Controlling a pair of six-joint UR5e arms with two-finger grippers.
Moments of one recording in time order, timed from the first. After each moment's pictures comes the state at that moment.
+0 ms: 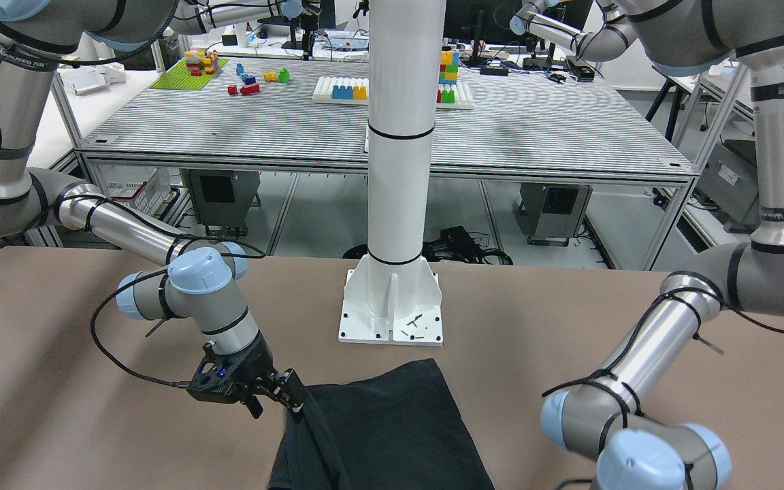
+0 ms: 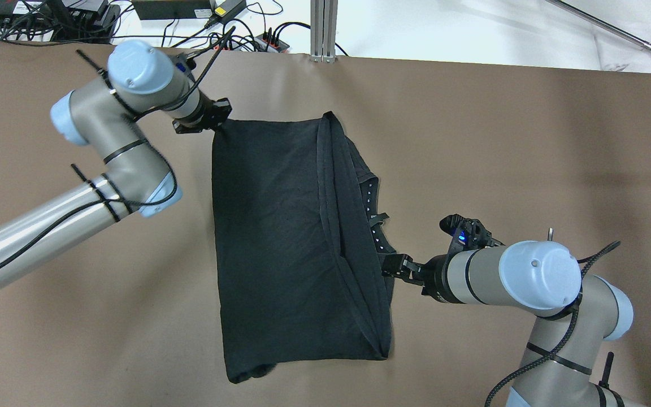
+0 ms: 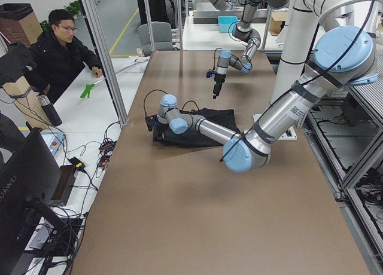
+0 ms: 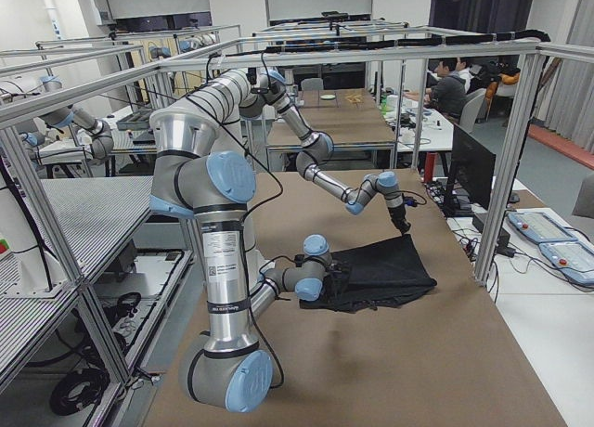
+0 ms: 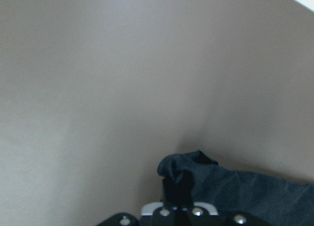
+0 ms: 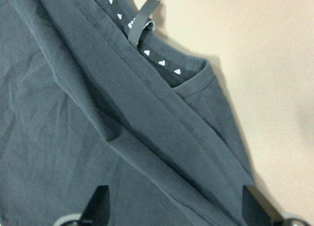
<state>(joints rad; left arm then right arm) -0.91 -2.50 -0.99 -2.10 -1.91 -1.44 0.52 -1.33 1.95 -1.08 1.82 1.64</state>
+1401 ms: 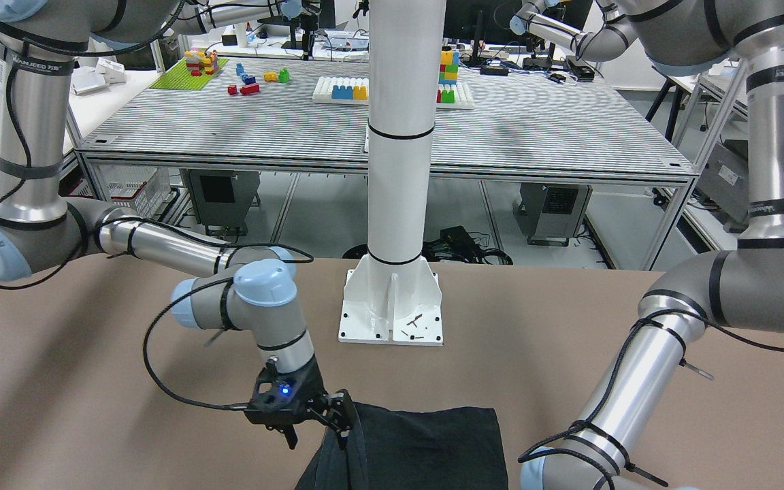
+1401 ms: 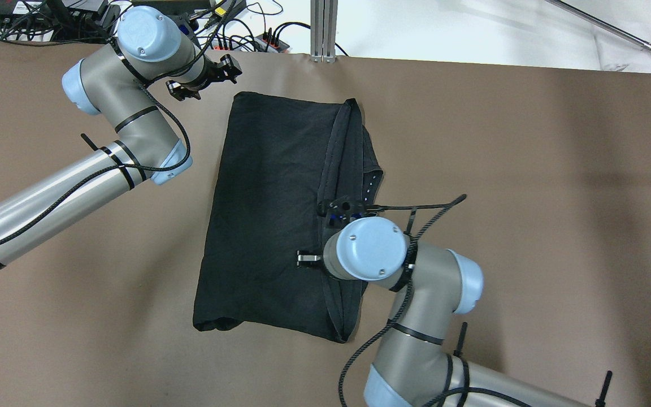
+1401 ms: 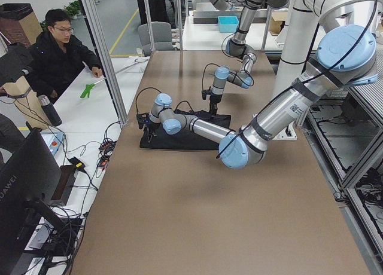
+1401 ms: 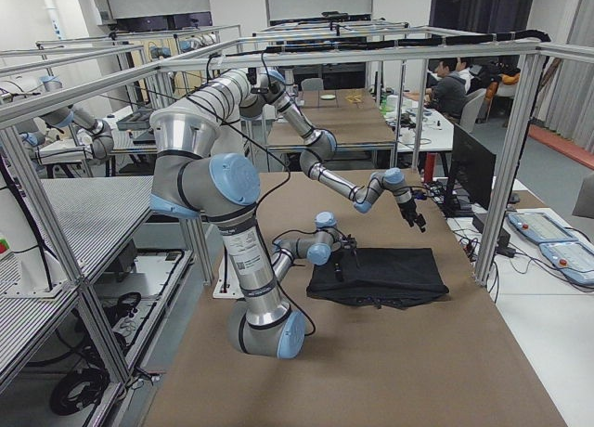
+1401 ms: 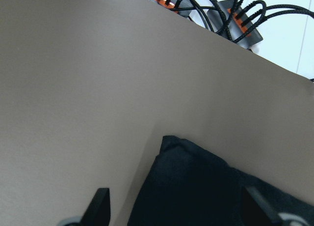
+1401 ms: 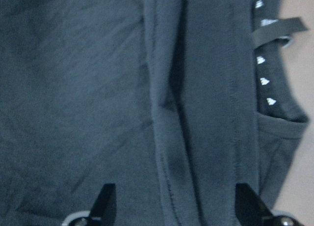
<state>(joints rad) -0.94 -2.44 -1.04 -2.18 -1.81 -1.42 0.43 -0.84 1.60 -1.42 1.70 1.16</state>
